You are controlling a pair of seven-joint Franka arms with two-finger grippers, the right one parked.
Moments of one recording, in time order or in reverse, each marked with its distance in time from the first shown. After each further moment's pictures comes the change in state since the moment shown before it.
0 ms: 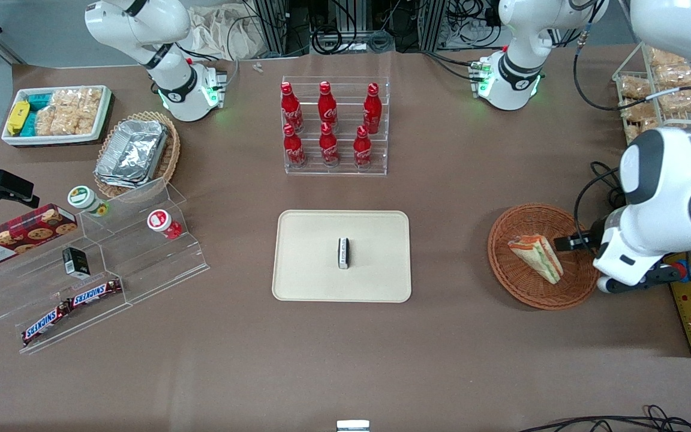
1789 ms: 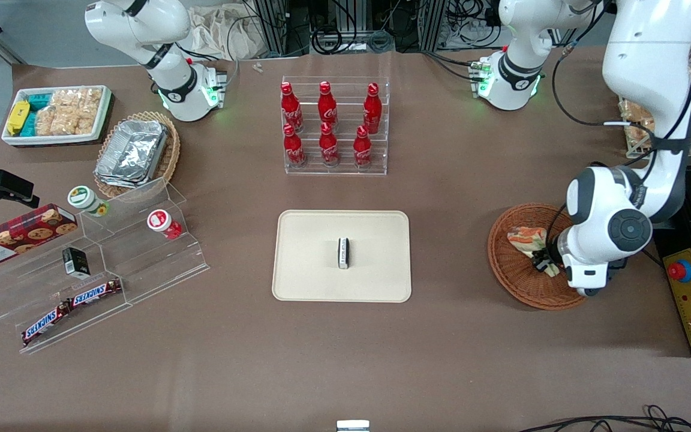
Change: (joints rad) arm 0.026 0.041 -0.028 -0.231 0.005 0.261 -0.494
